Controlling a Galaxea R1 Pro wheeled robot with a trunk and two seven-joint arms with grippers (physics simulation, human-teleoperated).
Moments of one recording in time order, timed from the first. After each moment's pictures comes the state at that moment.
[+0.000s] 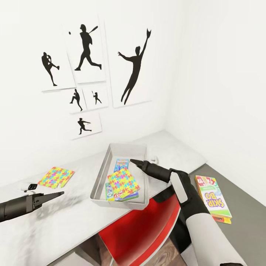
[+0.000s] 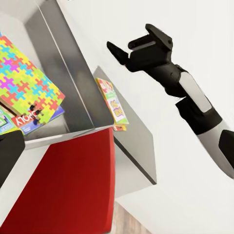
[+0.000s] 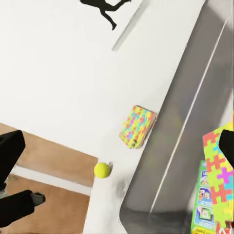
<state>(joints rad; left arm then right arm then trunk) -0.30 0.41 0.44 -1.42 0.18 1.00 -1.57 -0.73 0.13 -0.04 -1.00 -0.52 0.78 0.66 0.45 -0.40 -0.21</state>
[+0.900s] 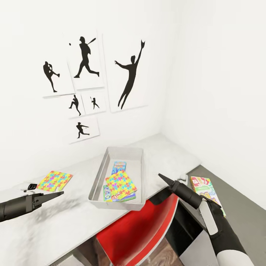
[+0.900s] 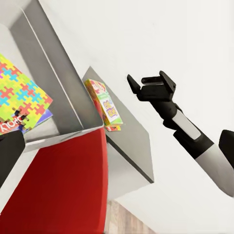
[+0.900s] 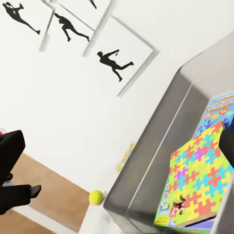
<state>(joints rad) -0.30 0.41 0.44 -1.42 0.19 1.00 -1.57 -0.48 -0.03 -0.23 -1.06 -0.51 0.55 1.04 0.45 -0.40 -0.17</state>
